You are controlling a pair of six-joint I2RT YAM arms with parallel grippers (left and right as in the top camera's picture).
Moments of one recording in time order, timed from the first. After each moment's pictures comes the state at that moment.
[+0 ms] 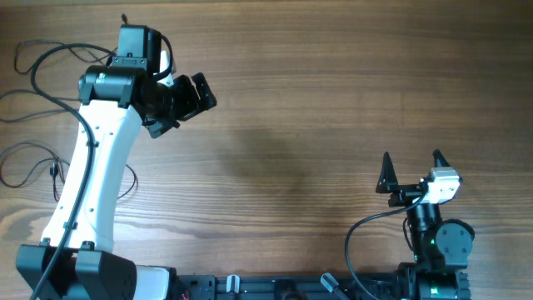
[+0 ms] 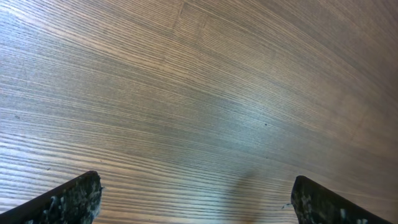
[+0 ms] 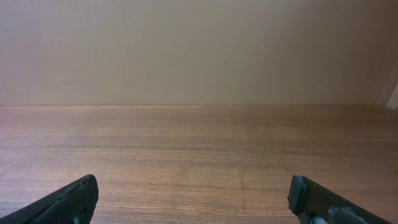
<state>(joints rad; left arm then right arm) -0.10 1.57 1.51 -1.16 0.24 -0.51 -0.05 0.02 0.01 0.00 -0.09 0.02</state>
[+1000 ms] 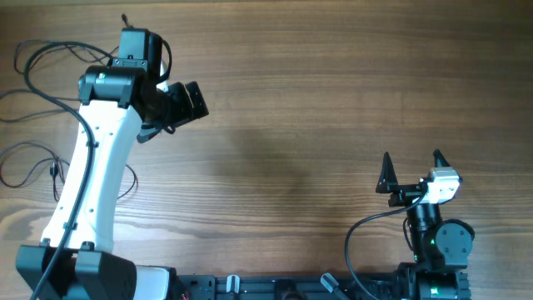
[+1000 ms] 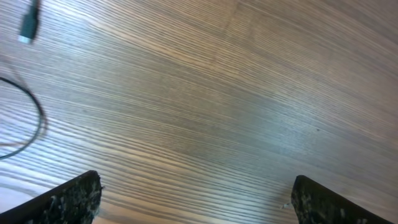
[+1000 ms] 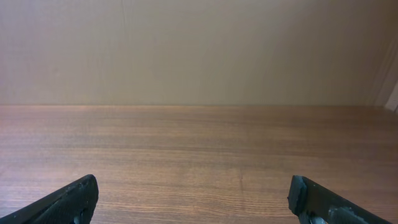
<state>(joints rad) -0.10 1.57 1.50 -1.23 0.07 -0.46 -0.05 0.02 0.01 0.00 -0.08 0.01</state>
